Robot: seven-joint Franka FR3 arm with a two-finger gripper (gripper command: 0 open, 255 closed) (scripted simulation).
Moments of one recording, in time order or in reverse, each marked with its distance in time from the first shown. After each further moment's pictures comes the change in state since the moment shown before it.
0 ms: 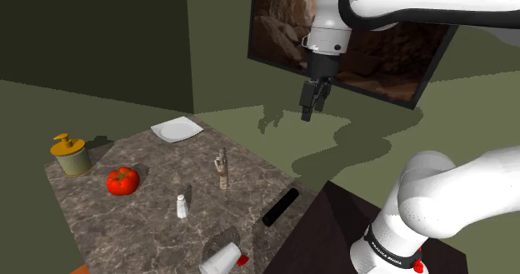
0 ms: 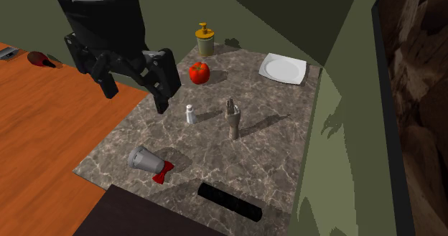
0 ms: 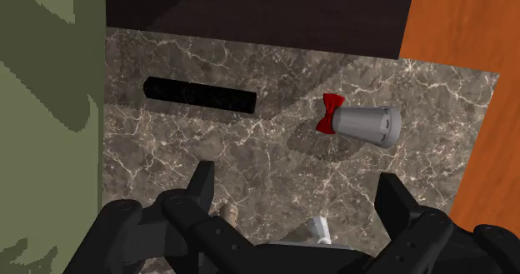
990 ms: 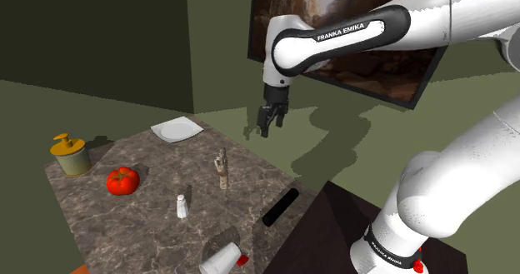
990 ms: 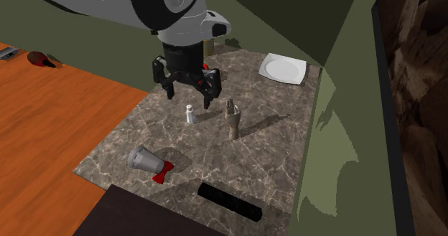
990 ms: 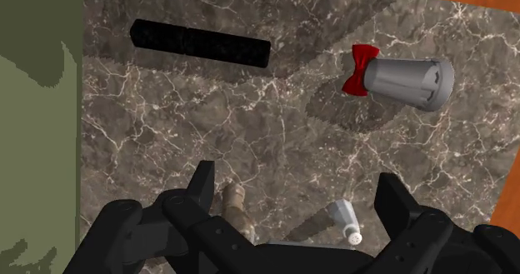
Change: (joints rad) arm -0.019 0.428 0.003 0.035 -0.021 0.379 -0.032
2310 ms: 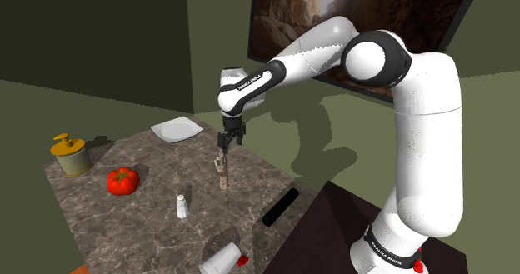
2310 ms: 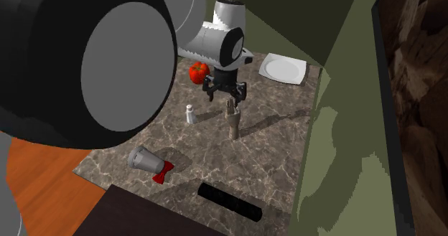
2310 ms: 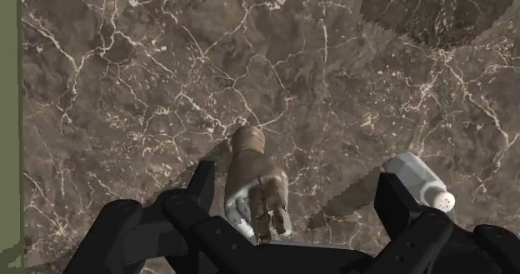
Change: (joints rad) arm -0.008 0.774 -0.013 0.484 -0.053 0.274 -0.014
